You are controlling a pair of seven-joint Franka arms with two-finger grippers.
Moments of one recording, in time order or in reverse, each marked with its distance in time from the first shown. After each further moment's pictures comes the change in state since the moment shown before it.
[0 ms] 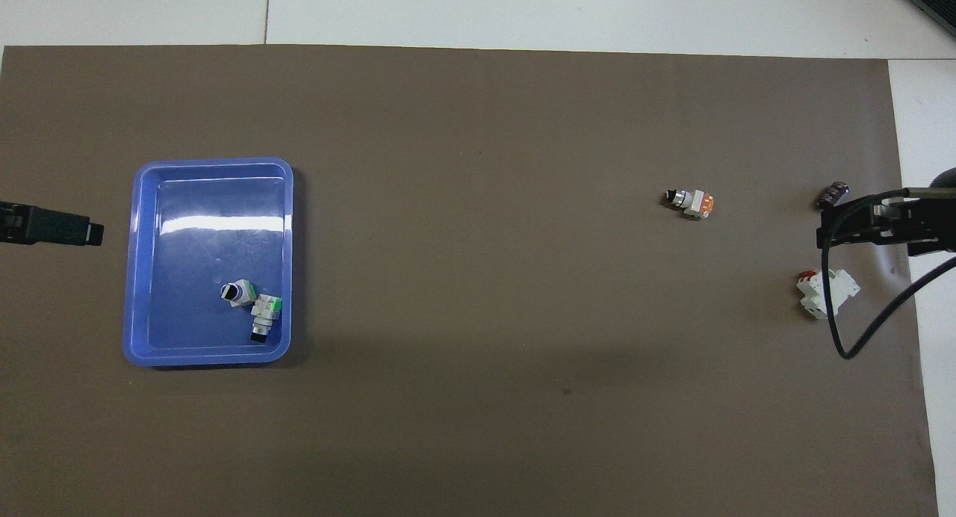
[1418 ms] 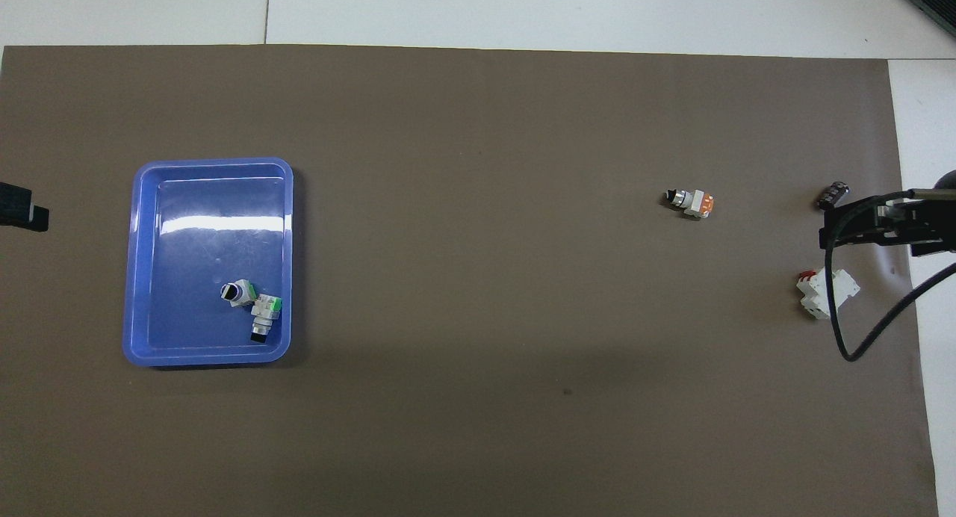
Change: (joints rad) left arm 0.011 0.091 -0.007 0.229 0.045 -0.196 -0.149; right arm -0.001 -0.006 -0.001 0.000 0.000 0.000 -0.002
